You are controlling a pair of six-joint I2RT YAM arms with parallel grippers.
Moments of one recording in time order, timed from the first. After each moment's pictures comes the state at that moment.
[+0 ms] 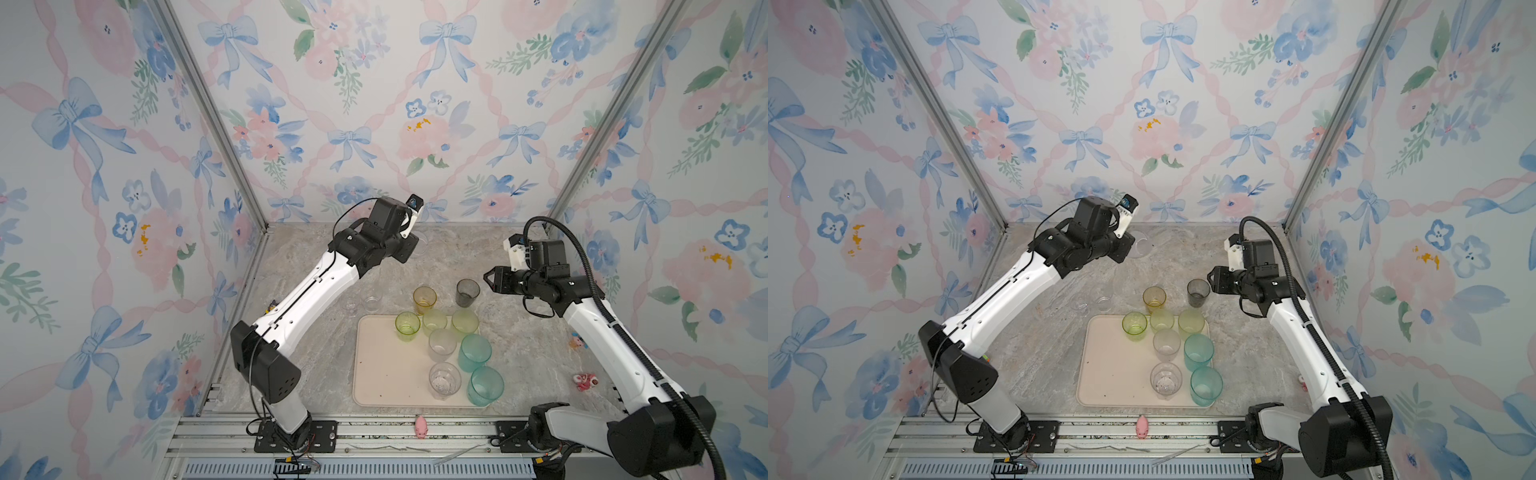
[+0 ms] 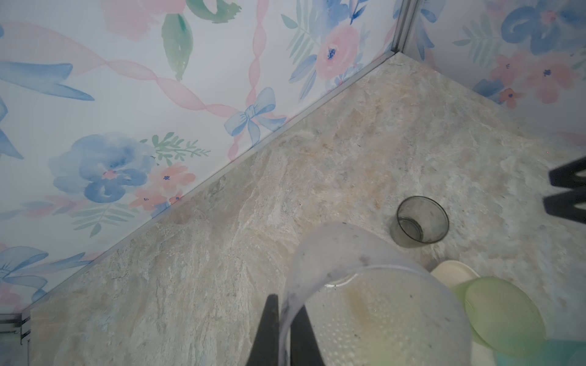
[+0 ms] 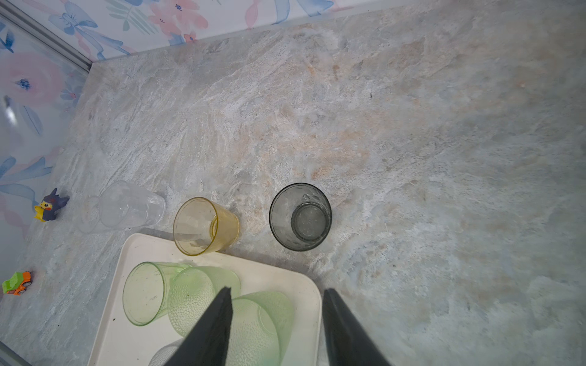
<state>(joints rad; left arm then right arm) -0.69 1.59 1.73 -0.74 -0.15 0.10 0.17 1.22 1.14 -0.70 -0.23 0.21</state>
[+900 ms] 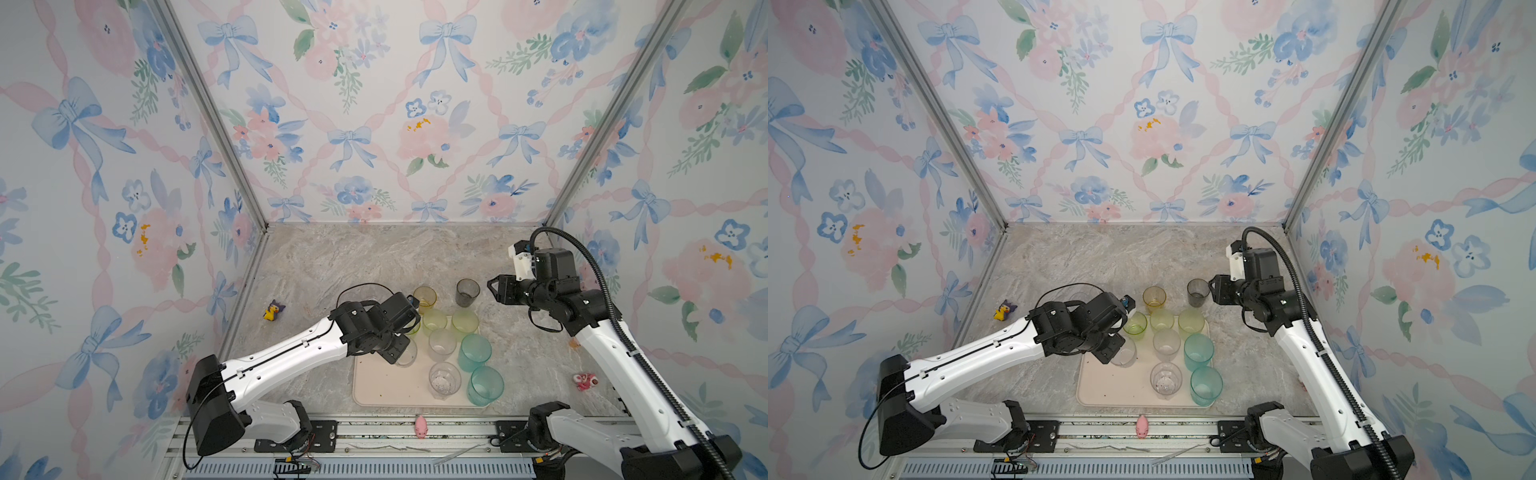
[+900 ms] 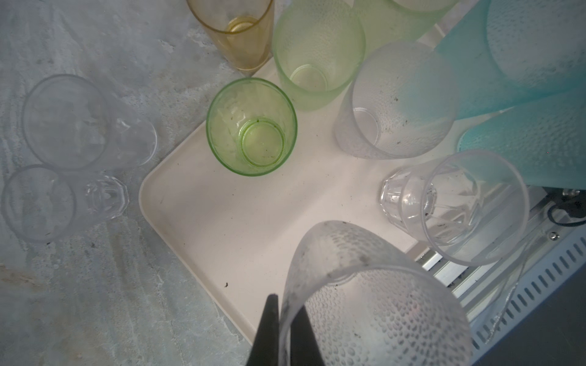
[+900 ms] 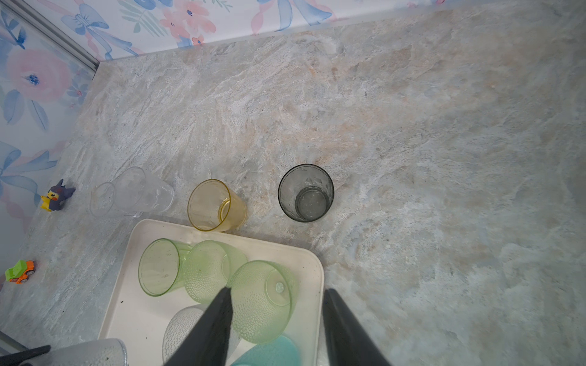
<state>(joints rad) -1.01 1.35 1.18 -0.99 -0.11 -0.26 0.25 1.08 1.12 -0.78 -0.14 0.25</state>
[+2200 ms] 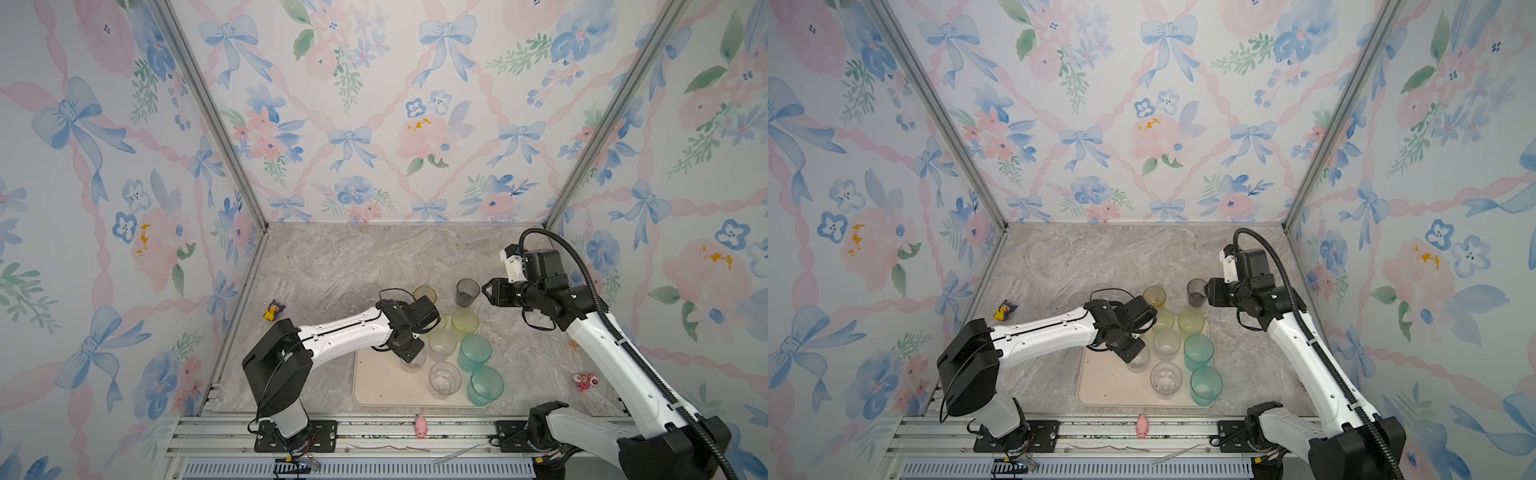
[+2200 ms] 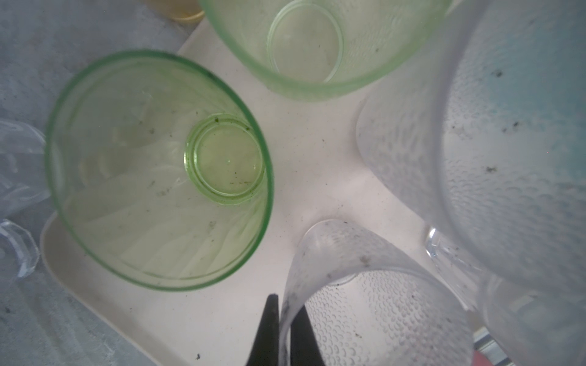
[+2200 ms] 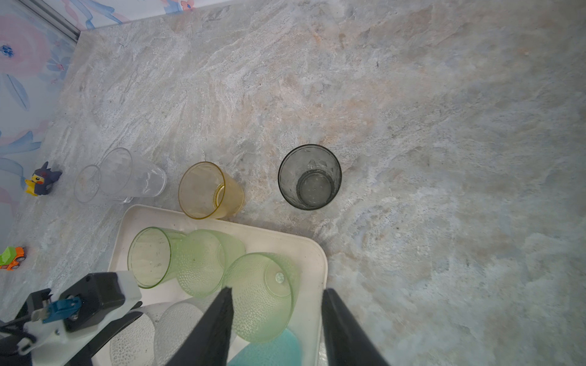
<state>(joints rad) -0.97 1.66 1.19 -0.85 -0.09 -0.21 0.27 1.15 1.10 -0.79 -0.15 0.25</state>
